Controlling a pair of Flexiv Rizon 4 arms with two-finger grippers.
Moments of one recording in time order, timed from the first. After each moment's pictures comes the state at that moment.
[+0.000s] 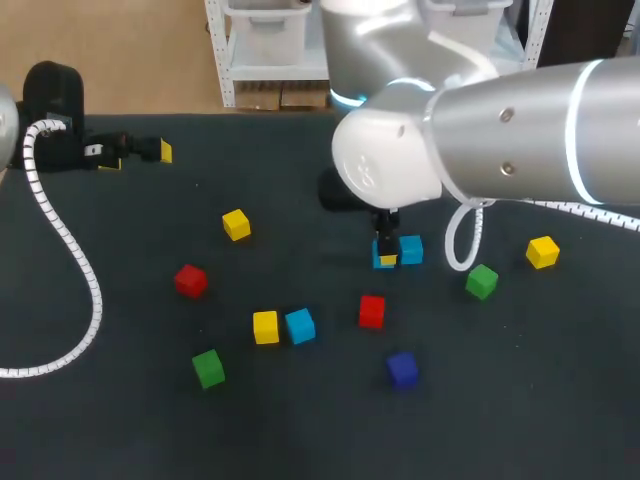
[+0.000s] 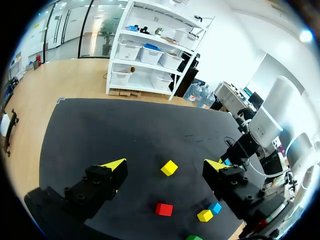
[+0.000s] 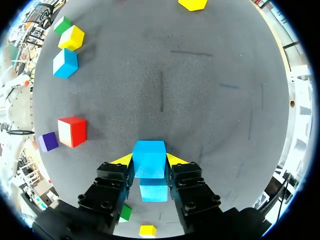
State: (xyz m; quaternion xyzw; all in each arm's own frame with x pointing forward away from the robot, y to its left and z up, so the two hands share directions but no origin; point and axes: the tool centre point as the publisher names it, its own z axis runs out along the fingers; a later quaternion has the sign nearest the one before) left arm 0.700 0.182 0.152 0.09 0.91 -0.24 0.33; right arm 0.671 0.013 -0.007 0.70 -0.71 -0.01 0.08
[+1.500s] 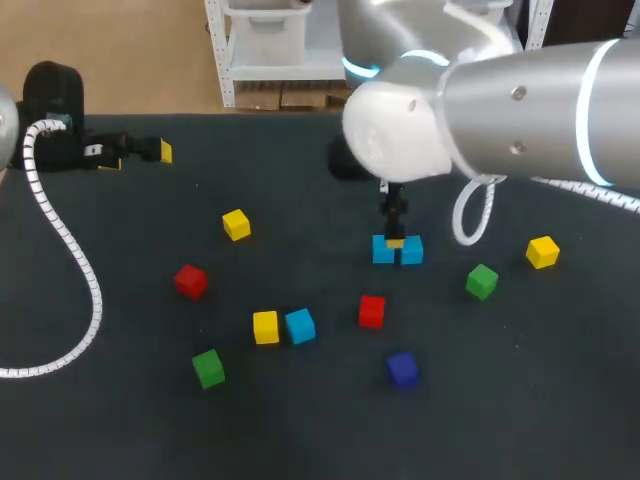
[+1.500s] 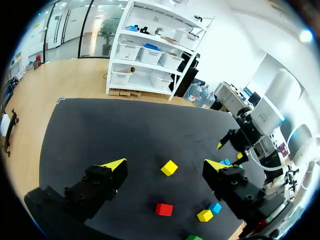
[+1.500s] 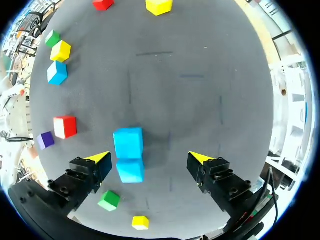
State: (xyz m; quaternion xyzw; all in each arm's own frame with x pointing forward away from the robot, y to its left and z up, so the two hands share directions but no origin) left arm 0.700 0.182 0.152 0.09 0.91 -0.24 0.33; right arm 0.706 -0.002 0.021 0.67 -0.74 0.01 0.06
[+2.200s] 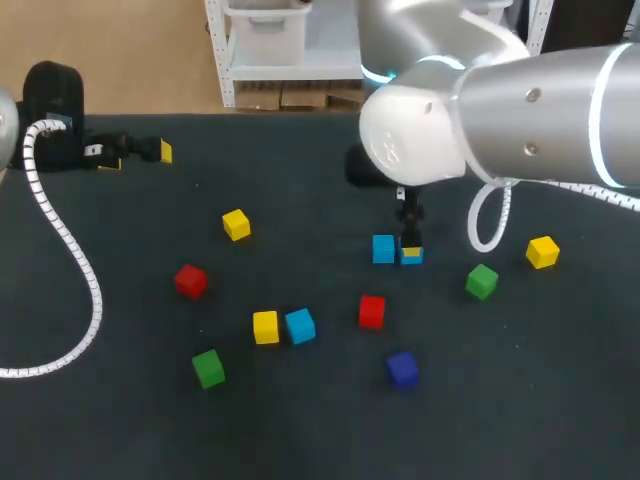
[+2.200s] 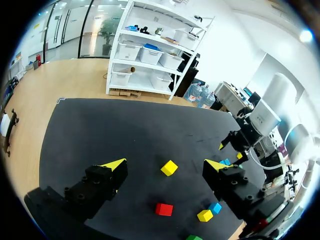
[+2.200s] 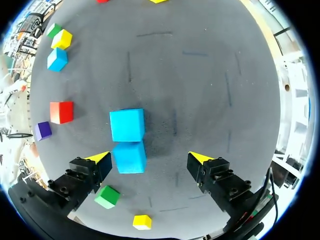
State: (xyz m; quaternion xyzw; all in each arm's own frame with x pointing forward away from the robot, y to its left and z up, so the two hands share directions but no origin) left arm 0.700 0.182 0.152 0.09 0.91 -0.24 0.33; right arm 0.701 -0.024 0.004 0.67 -0.74 0.01 0.08
